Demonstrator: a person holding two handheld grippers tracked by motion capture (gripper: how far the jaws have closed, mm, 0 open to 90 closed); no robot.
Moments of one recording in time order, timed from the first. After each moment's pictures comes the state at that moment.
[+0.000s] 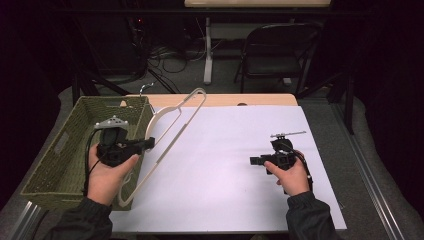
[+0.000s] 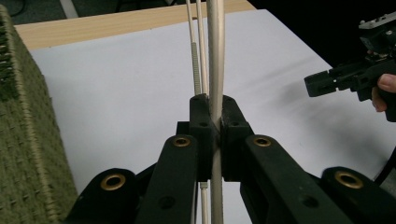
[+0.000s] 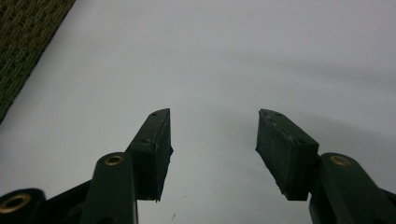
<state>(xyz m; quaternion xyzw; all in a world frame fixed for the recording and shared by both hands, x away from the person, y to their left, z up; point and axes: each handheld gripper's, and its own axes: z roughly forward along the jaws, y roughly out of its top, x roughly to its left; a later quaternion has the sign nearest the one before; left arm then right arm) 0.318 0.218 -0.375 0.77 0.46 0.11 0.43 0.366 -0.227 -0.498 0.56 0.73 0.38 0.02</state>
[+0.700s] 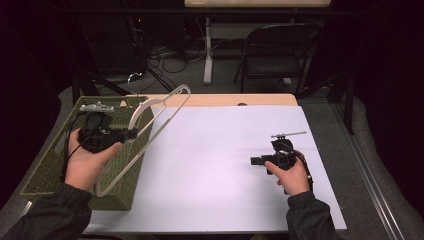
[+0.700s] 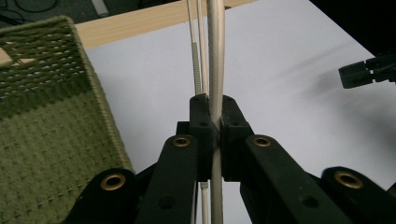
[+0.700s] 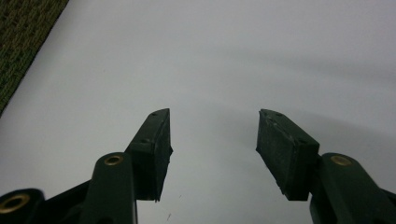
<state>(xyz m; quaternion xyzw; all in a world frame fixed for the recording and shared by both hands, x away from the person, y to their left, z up) 0.332 0.248 -0.344 0.78 0.47 0.14 0.38 0.367 -0.229 -0.501 0.57 0.73 0.37 0.02</state>
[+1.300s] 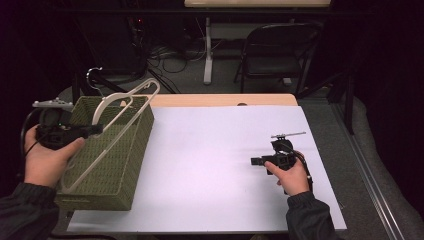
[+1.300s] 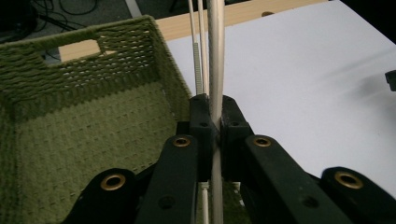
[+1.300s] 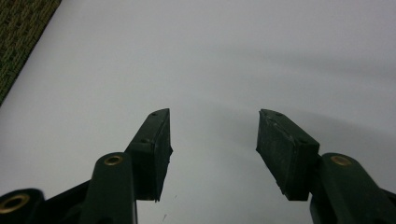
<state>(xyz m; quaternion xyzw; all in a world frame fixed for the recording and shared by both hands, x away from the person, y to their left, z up) 0.336 0.332 -0.338 0.77 0.49 0.16 0.38 0.369 -0.229 -0.505 0.57 0.73 0.37 0.02</state>
